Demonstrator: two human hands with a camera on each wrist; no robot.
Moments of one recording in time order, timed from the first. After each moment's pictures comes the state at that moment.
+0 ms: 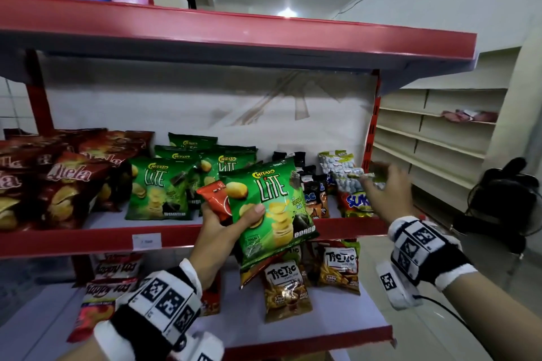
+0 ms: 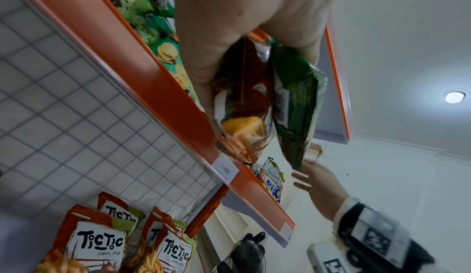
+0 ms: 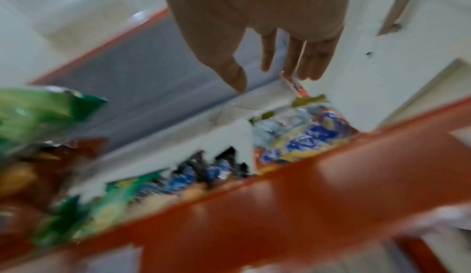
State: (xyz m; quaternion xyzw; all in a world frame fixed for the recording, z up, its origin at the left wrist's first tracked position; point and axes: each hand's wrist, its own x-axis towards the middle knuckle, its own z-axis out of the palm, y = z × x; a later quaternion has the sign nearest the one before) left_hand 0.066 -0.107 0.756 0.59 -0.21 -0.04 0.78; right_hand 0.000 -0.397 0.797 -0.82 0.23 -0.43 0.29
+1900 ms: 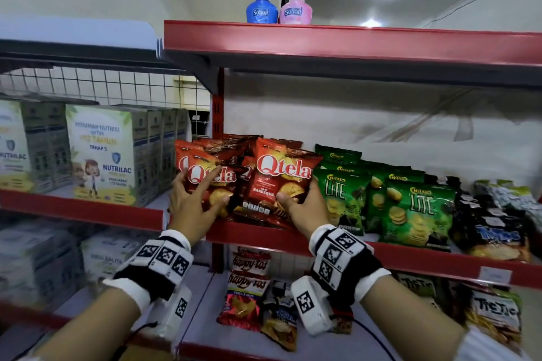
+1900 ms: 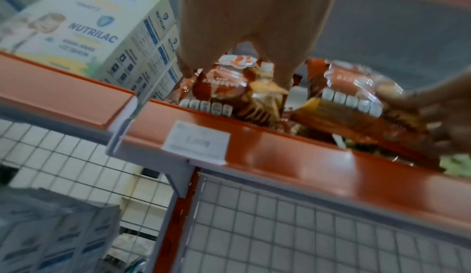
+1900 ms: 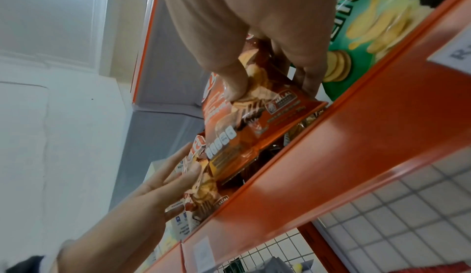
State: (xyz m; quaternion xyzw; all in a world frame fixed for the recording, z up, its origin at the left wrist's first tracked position) left_hand 0.224 0.239 0.755 0.87 -0.10 0.27 0.41; right_hand 0.184 0.026 0.782 -0.80 0.06 -0.25 0.54
